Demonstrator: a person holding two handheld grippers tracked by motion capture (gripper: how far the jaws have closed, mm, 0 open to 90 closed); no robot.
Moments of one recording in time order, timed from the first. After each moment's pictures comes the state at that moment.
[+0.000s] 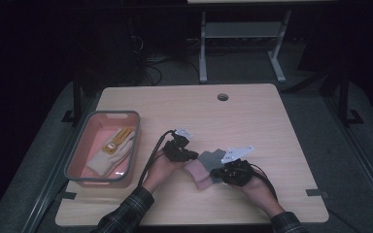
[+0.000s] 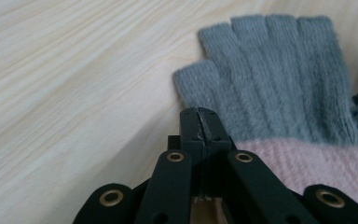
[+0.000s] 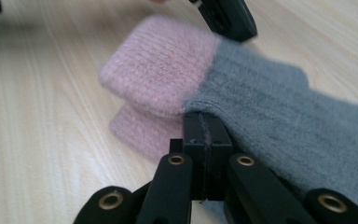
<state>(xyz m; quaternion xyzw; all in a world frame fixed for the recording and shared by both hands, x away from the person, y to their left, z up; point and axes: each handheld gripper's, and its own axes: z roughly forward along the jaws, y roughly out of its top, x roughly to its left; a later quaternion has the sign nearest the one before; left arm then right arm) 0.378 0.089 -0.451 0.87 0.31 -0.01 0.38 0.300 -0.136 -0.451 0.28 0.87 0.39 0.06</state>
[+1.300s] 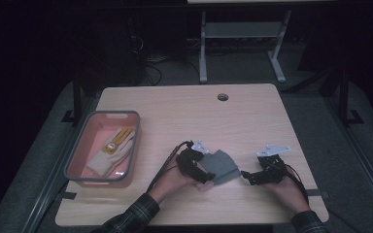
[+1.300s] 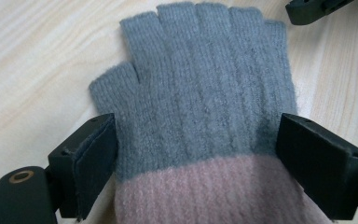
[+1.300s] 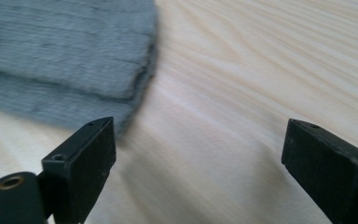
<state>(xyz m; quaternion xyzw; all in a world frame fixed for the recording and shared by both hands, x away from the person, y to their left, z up) 0.346 0.053 -0.464 0.90 0.24 0.00 0.35 0.309 -0.232 -0.472 0.42 0.83 0.34 0.14</state>
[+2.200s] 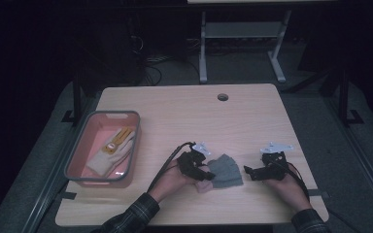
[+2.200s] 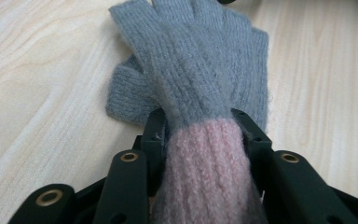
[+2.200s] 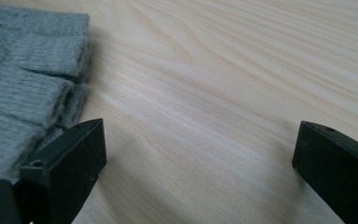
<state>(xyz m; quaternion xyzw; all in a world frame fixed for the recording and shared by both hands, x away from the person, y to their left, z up) 0.341 0.050 -0.452 0.92 0.20 -0.05 0.35 0.322 -0.243 -0.483 0.45 0.81 0.34 0.17</state>
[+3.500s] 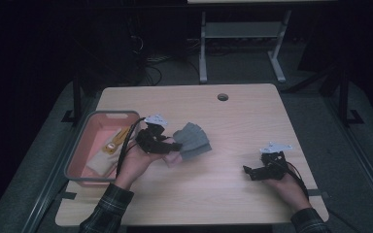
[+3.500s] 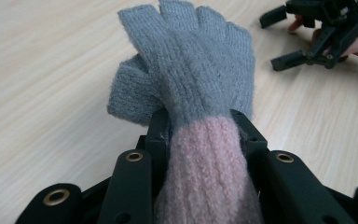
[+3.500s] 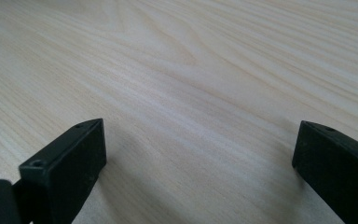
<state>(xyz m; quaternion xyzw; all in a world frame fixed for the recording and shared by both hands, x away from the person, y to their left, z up) 0.362 0.158 -0.369 0.86 0.32 0.03 0.40 0.323 -0.242 -0.483 0.44 0.81 0.34 0.17</state>
